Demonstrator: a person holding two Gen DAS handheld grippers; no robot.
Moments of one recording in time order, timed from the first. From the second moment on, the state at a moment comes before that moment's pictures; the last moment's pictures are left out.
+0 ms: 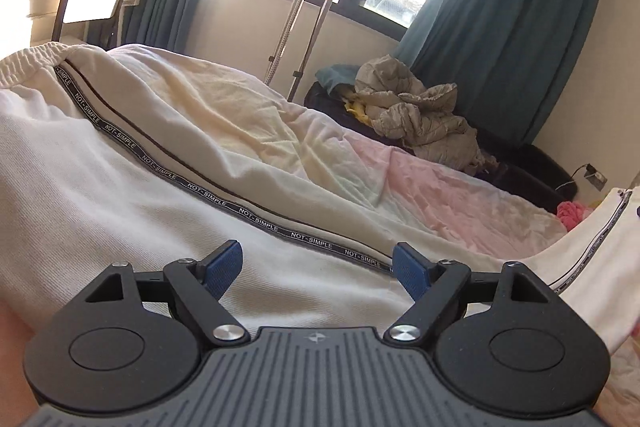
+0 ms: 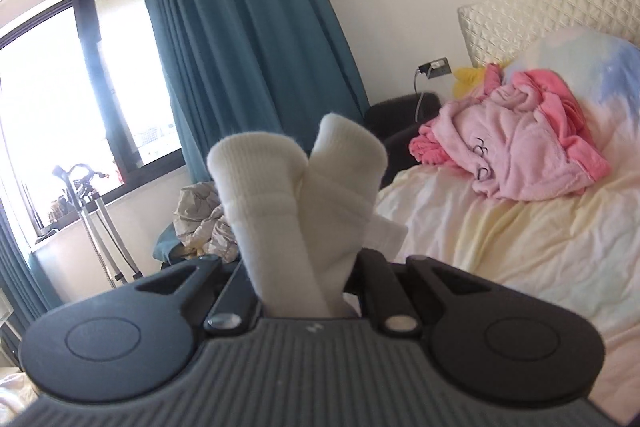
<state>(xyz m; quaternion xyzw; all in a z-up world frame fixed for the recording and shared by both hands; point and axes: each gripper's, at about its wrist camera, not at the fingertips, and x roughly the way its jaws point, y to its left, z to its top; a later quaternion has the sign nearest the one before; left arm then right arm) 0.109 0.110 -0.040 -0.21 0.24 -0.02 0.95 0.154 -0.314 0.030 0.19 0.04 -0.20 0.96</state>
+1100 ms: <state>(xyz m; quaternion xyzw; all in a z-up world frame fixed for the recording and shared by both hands) 0.084 0.153 -0.019 -0.23 0.16 -0.02 0.96 0.083 -0.045 -0.077 -0.13 0.22 0.29 0.92</state>
